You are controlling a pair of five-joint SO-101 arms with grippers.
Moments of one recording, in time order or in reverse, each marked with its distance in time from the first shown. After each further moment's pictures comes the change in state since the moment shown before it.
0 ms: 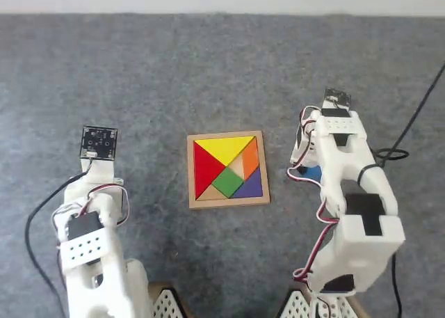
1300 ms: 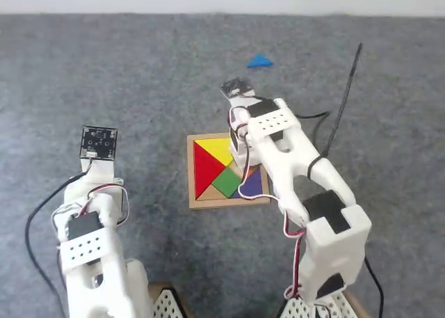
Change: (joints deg) left arm 0.0 0.0 0.0 0.0 0.0; right arm -22.8 3.3 -12.0 5.6 23.6
